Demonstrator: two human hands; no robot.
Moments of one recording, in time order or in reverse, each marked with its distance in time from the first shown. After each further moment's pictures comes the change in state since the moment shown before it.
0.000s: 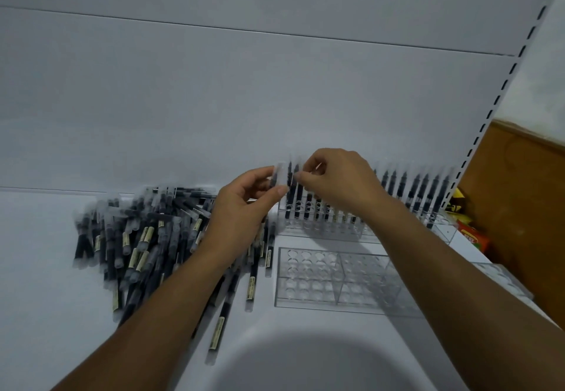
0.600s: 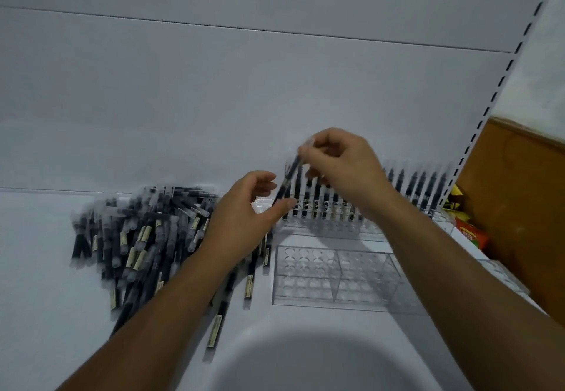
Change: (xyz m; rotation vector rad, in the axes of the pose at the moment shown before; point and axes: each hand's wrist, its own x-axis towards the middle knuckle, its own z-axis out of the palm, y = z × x) left_hand -0.004 -0.008 -0.001 0.465 -0.050 0.066; right_hand -0.012 0.001 -0.008 0.630 0.111 -0.048
